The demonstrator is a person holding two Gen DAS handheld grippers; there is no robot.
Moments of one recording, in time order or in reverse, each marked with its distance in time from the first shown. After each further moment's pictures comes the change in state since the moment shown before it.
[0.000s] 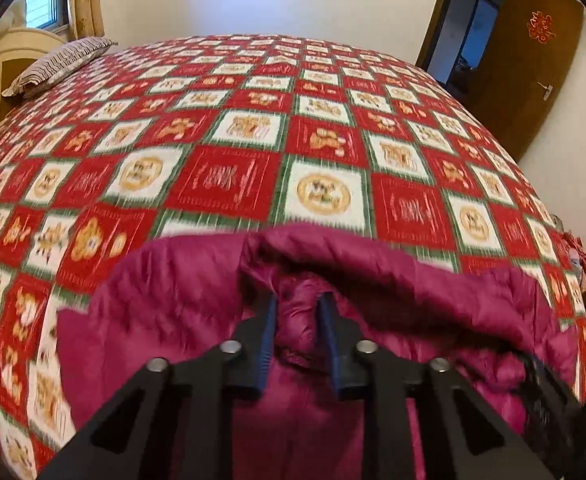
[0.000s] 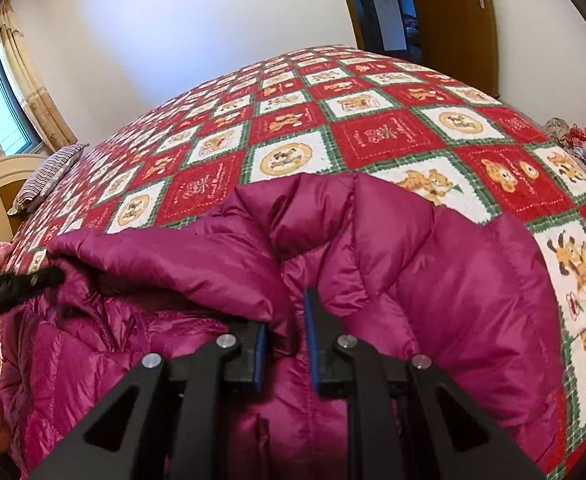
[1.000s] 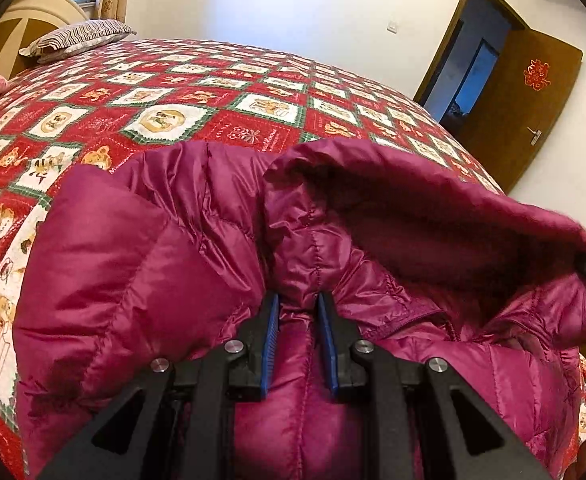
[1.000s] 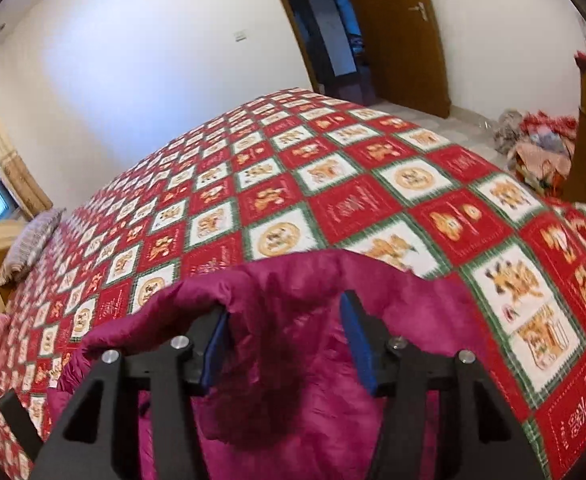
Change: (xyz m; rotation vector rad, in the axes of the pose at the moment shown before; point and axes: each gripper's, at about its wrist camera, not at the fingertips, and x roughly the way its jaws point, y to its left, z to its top) left arm 0.016 0.029 -0.055 -0.112 -0.131 -0.102; right arm -0.068 0.012 0.030 0.190 -0.140 -0.092
